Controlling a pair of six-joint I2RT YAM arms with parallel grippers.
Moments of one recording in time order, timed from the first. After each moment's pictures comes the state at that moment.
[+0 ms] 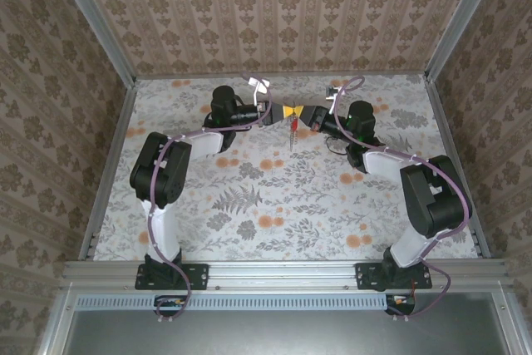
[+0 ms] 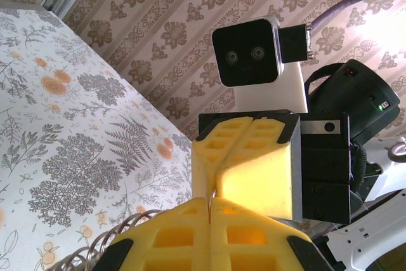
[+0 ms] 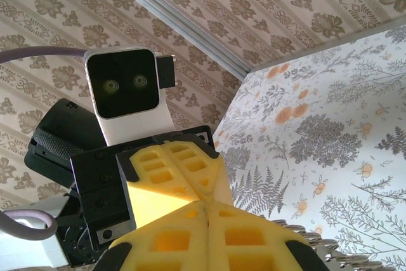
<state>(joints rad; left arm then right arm) -0.48 2.00 1.23 0.84 1.09 -0.83 0.27 1.66 0.86 0.78 -0.65 0.85</state>
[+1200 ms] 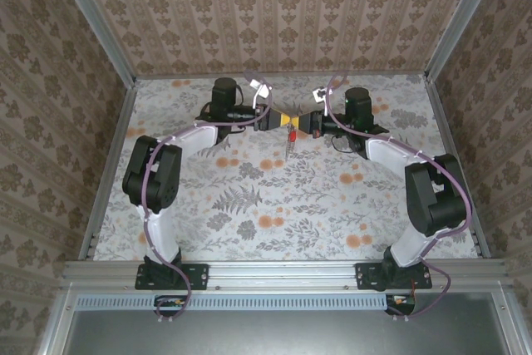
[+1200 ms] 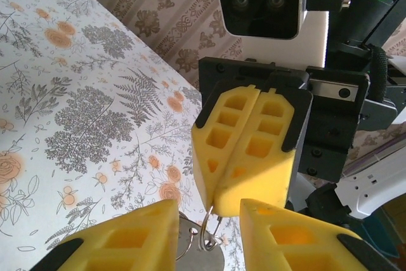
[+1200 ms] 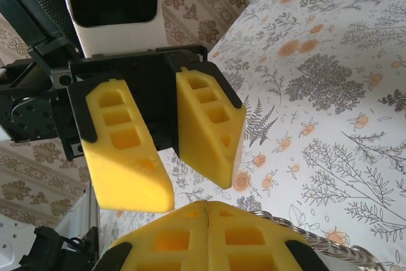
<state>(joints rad) -0.45 1.93 1.30 0.32 1.18 -0.44 0.24 1.68 1.03 0.29 -0.90 0.41</state>
